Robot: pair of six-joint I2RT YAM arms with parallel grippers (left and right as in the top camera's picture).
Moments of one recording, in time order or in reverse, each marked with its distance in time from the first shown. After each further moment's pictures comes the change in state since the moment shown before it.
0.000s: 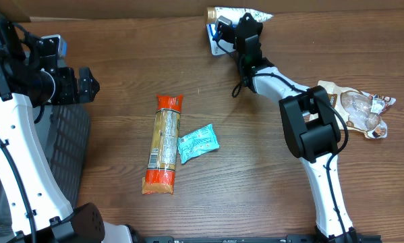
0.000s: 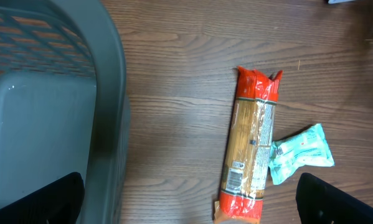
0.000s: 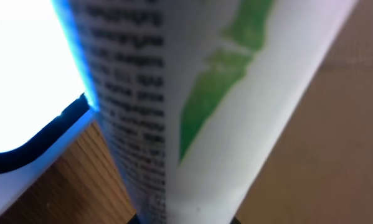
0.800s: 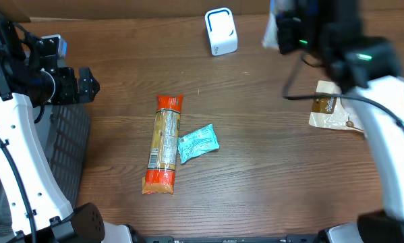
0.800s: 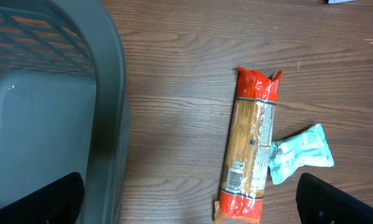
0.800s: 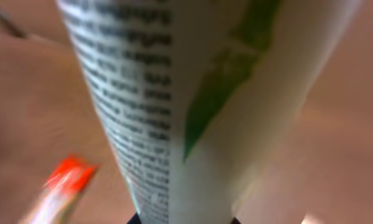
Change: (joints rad) left arm 0.000 0.000 0.000 0.000 0.000 0.000; right arm -0.150 -0.887 0.049 -1.358 -0.631 1.250
